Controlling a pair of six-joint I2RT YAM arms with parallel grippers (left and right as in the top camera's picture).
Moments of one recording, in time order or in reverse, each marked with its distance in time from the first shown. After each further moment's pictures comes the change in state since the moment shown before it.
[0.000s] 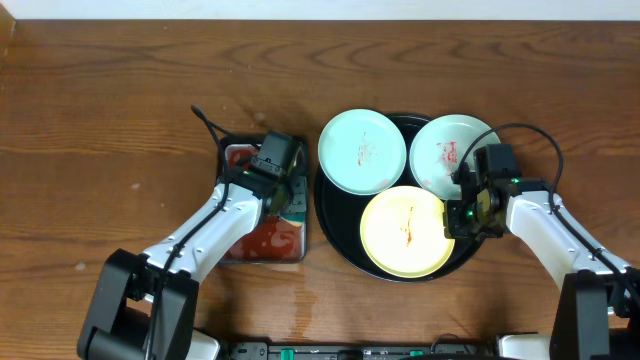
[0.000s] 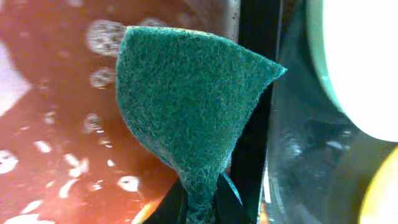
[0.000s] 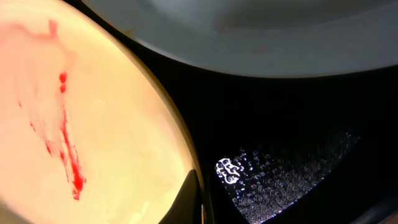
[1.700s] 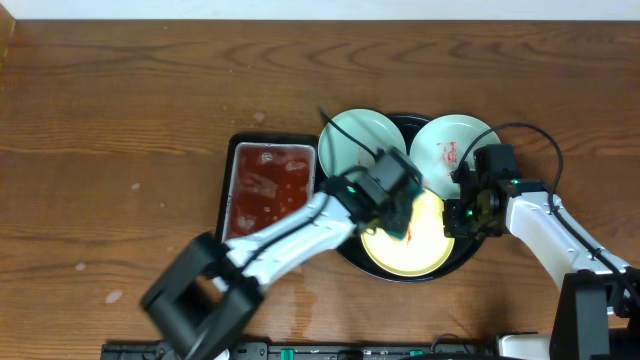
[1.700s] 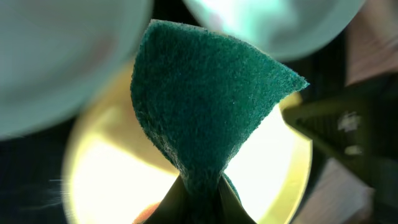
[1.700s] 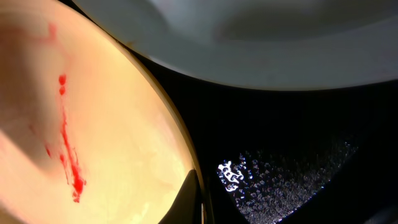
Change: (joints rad) left arm -0.463 0.214 0.278 0.093 0.067 -0.177; right arm 0.000 0.000 -0.008 0.028 0.000 0.000
